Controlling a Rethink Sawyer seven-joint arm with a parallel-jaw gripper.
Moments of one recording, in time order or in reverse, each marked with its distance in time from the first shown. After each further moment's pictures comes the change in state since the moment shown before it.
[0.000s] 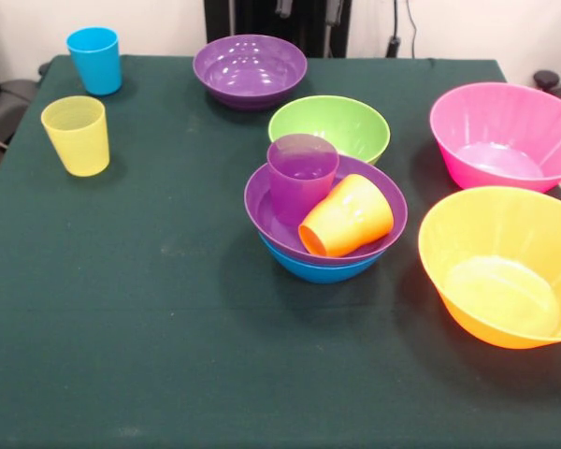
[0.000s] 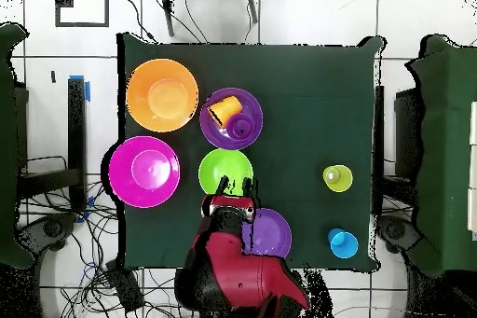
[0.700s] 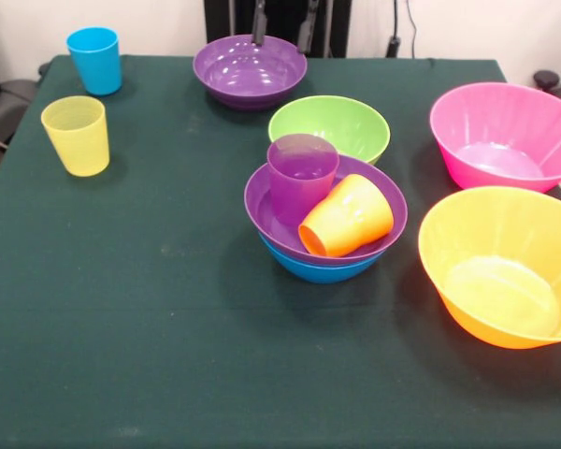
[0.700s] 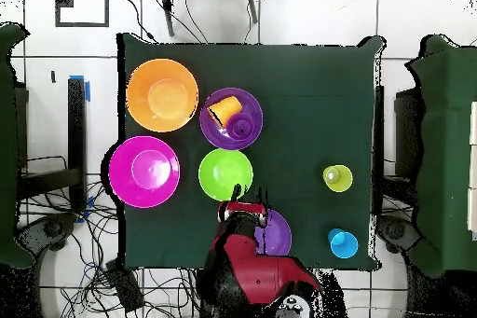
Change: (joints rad) arm -0.088 0.152 0.002 0.002 -0.035 -0.113 0.000
